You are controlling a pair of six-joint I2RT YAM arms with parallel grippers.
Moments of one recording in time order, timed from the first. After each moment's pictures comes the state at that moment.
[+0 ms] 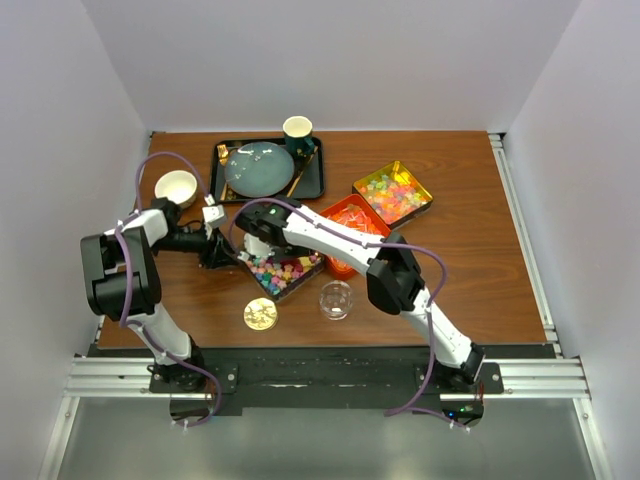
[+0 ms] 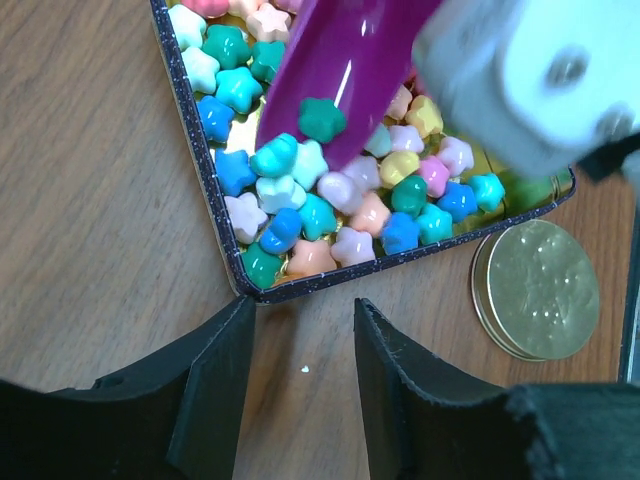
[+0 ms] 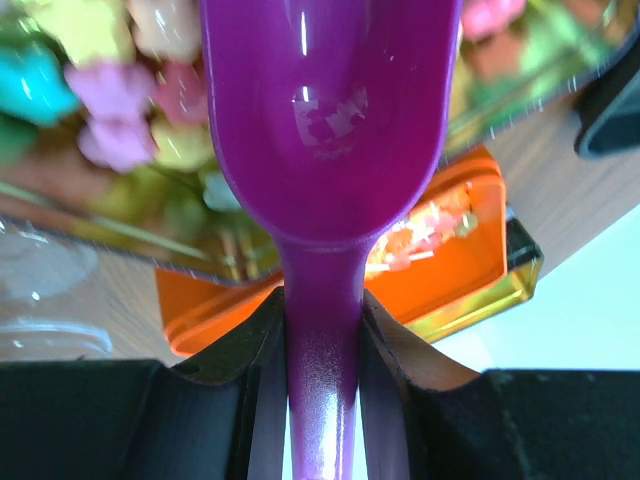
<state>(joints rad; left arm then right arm) 0.23 1.74 0.99 -0.84 1.07 1.29 1.03 2.38 2.26 -1.35 0.43 -0.67</state>
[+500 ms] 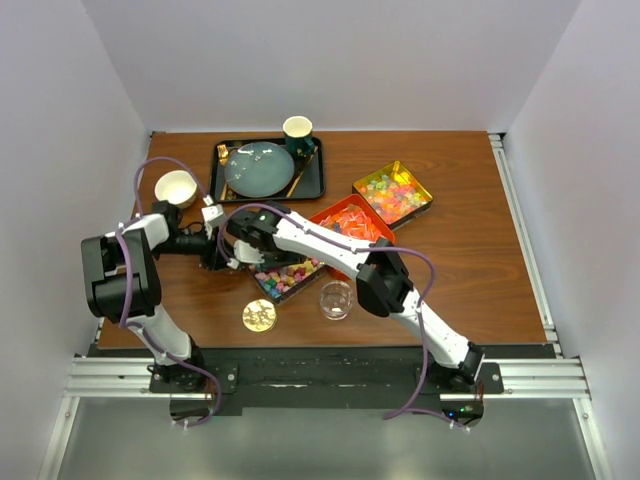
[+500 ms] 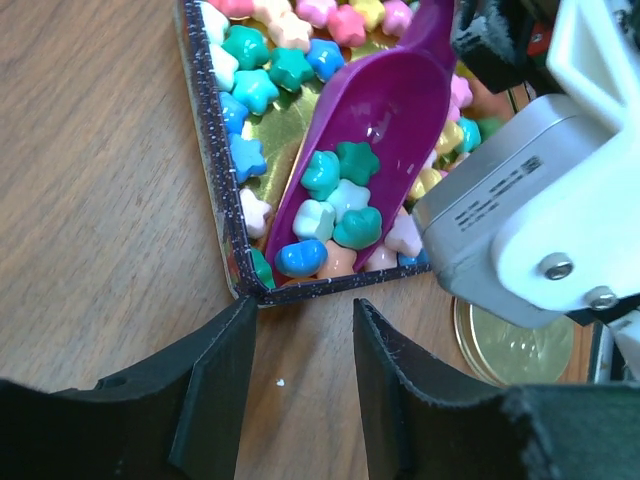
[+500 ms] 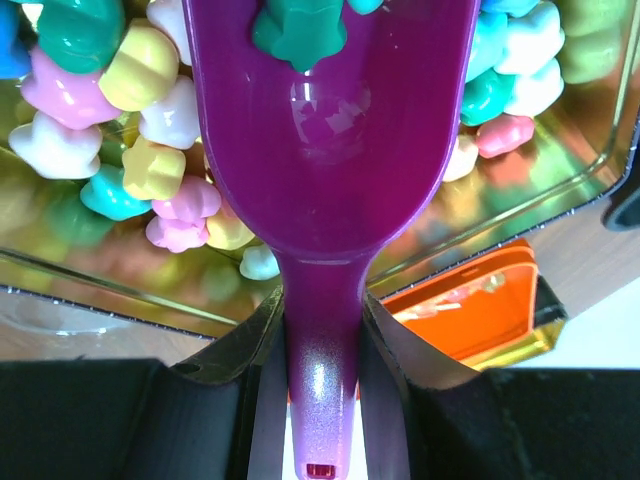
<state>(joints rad) 0.23 1.73 0.94 -0.76 1.11 1.16 1.06 2.48 2.38 -1.39 0.34 -0.65</state>
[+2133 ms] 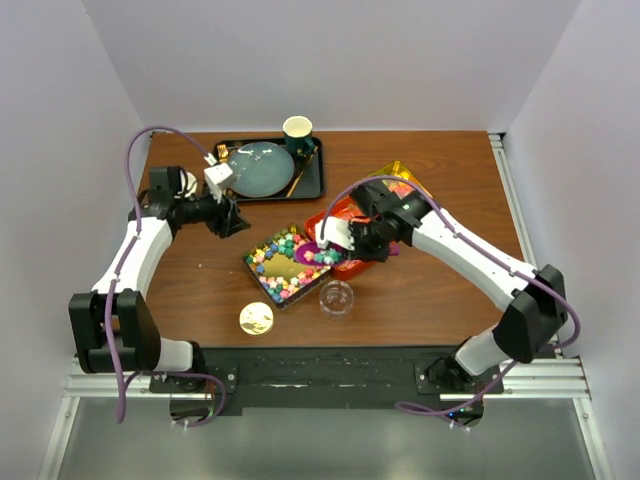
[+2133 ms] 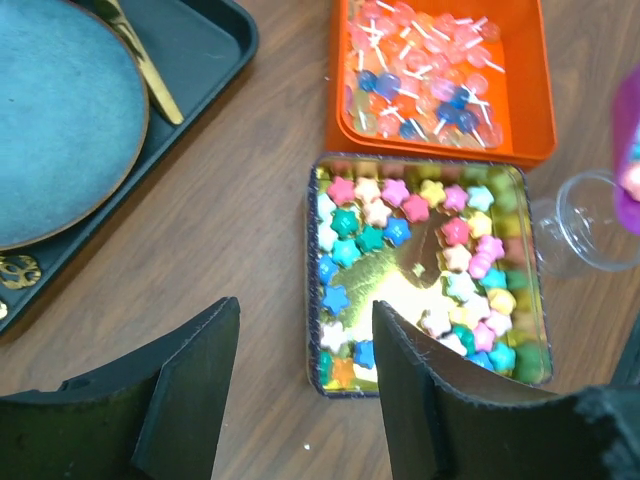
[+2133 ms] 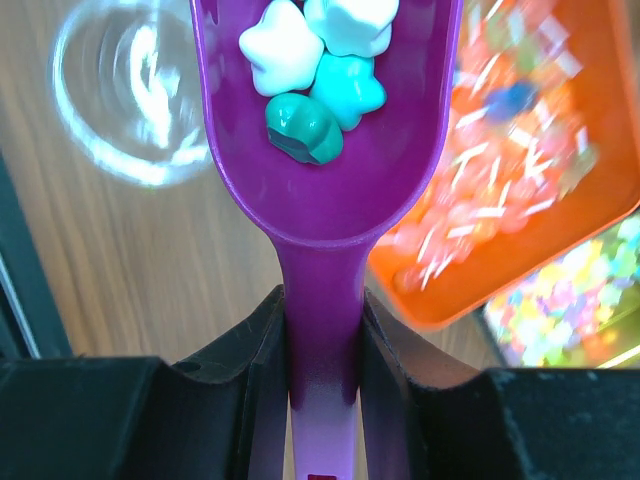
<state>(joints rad) 0.06 1.38 1.03 -0.47 0.89 0.52 0.71 1.52 1.36 -1.00 -0.17 -0.89</state>
